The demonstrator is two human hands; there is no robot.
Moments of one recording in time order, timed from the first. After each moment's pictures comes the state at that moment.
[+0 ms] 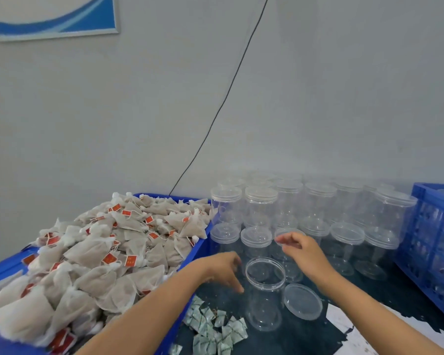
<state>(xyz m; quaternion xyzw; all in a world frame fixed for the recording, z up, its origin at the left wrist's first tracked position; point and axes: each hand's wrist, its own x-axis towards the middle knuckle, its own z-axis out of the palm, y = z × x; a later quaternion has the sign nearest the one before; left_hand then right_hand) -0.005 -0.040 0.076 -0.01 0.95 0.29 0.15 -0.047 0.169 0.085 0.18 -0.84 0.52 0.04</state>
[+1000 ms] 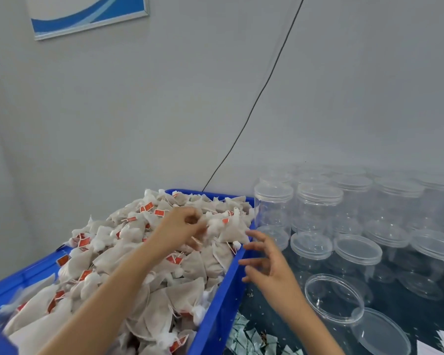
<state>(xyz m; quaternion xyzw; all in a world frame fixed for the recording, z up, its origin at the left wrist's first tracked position) 0.038 -0.179 0.131 -0.09 0.87 0.45 -0.18 -0.013 0.020 0.054 0.31 -0.68 0.66 -0.06</state>
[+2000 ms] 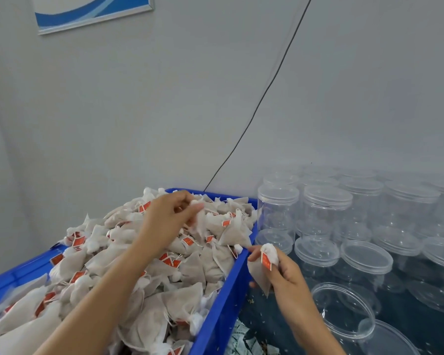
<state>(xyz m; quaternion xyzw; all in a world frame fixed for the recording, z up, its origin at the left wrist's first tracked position) 0.032 -0.193 0.134 -0.05 0.86 0.36 -0.35 -0.017 0.021 0.054 0.27 -0.65 0.71 -0.08</state>
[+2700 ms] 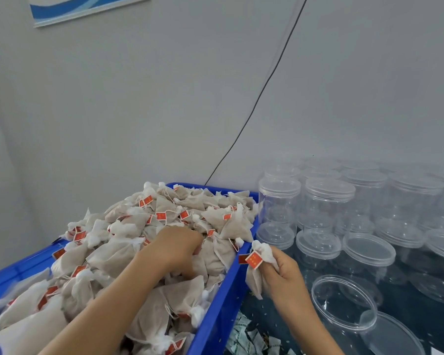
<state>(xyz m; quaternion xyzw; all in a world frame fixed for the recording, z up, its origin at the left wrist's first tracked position) 0.028 -0.186 0.104 -0.09 0.99 -0.06 0.02 -0.019 0.013 0.042 0.26 -0.67 0.69 -0.06</state>
